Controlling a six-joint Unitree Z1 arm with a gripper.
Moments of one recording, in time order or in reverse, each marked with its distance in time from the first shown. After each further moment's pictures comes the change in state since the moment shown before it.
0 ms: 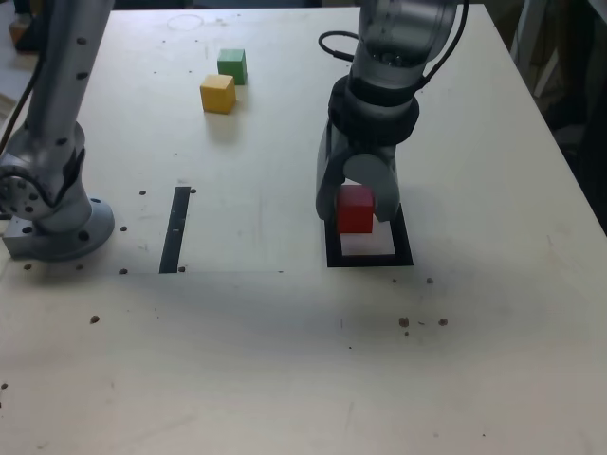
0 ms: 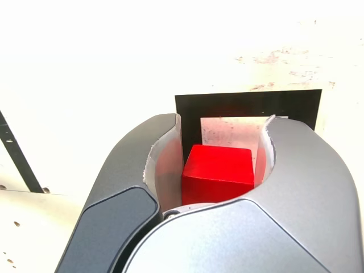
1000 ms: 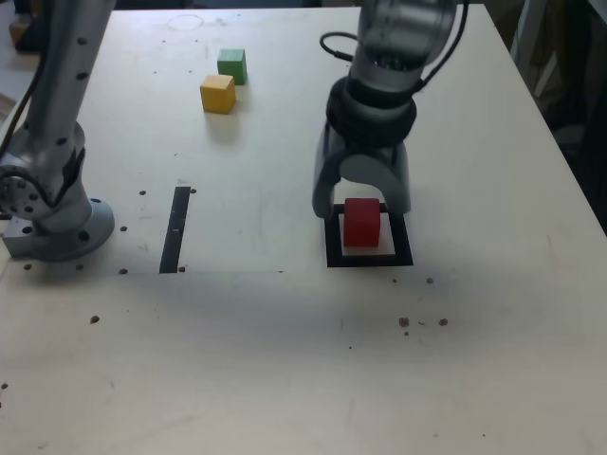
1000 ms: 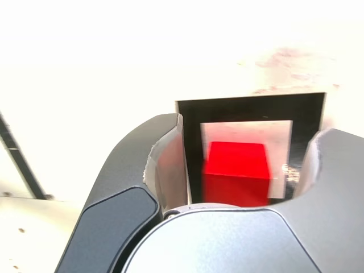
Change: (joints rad) arm 0.004 -0.022 0.023 0.015 0.028 0.022
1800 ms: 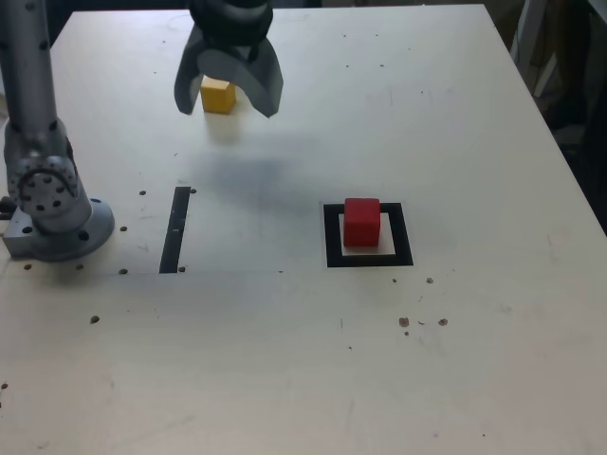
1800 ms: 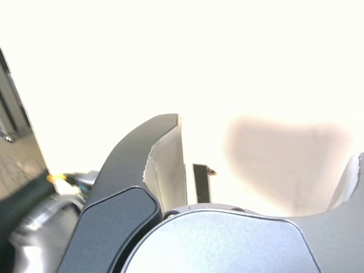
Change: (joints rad) arm 0.445 -0.301 0.296 0.088 0.204 0.448
